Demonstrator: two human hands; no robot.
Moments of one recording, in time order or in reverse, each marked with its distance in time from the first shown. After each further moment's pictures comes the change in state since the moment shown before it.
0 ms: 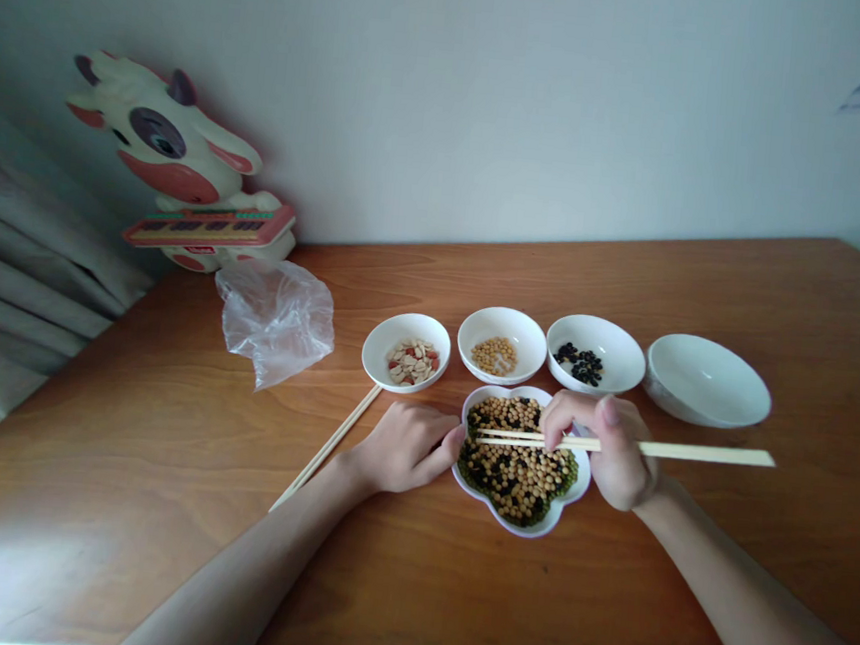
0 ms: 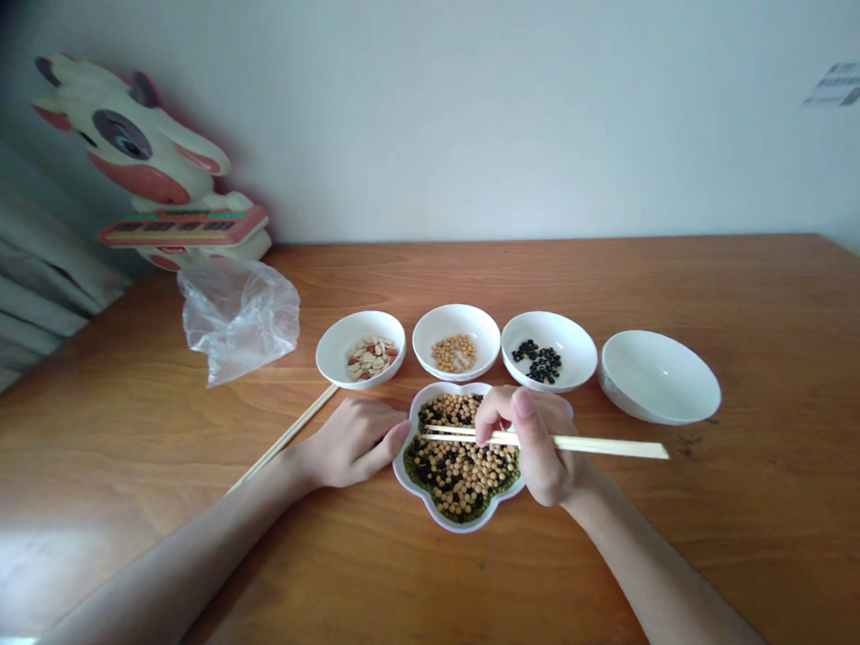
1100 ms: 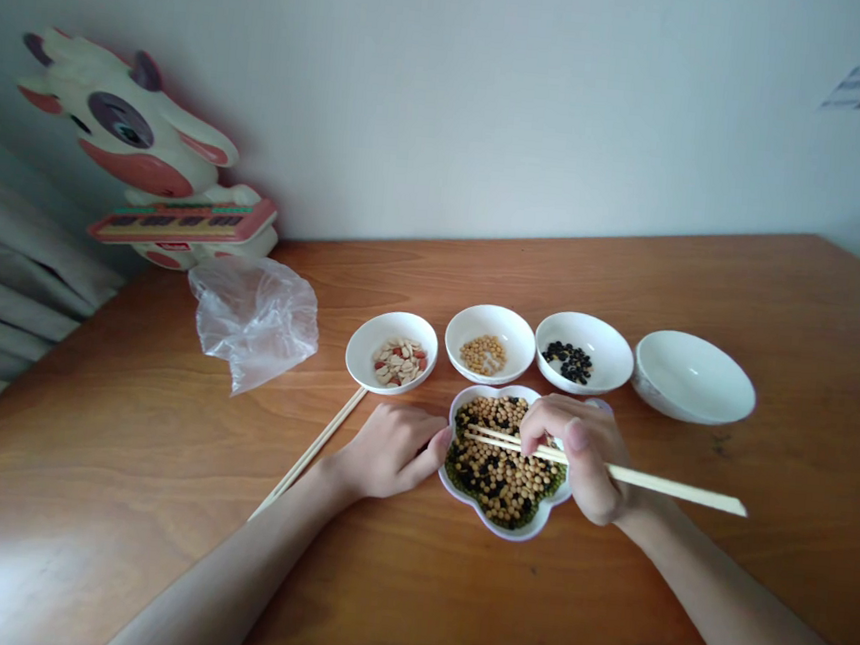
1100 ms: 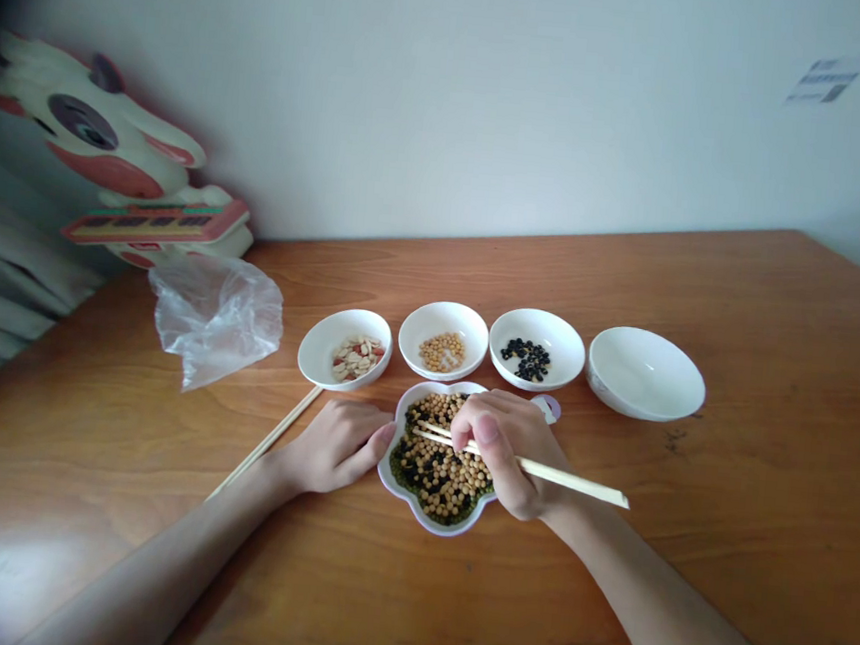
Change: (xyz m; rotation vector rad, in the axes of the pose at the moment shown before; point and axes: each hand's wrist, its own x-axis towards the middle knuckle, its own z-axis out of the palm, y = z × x) left_hand -0.001 -0.001 0.001 -0.018 -0.018 -0.005; right_hand -0.004 -0.008 0.009 -0.166 -0.049 -0.017
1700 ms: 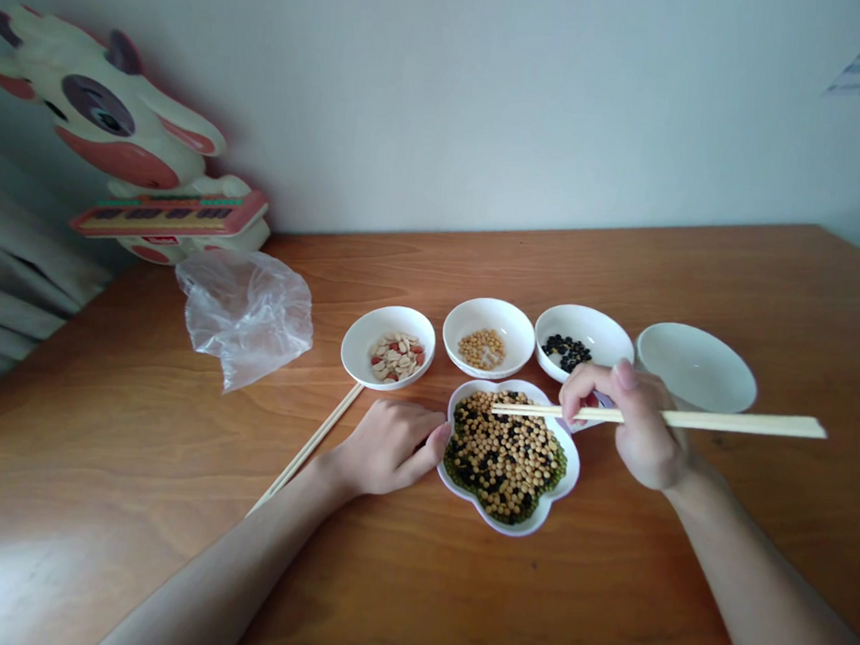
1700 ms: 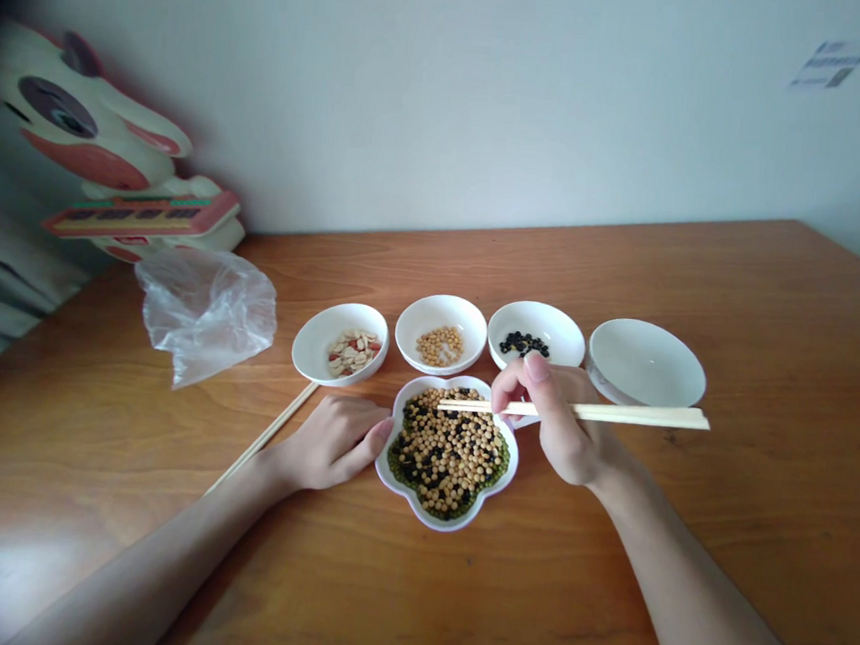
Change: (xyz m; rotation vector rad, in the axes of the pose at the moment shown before) left_hand -0.001 0.000 0.000 0.004 -0.008 -0.030; right_hand 0.005 0.005 -0.045 0.063 0.041 0.186
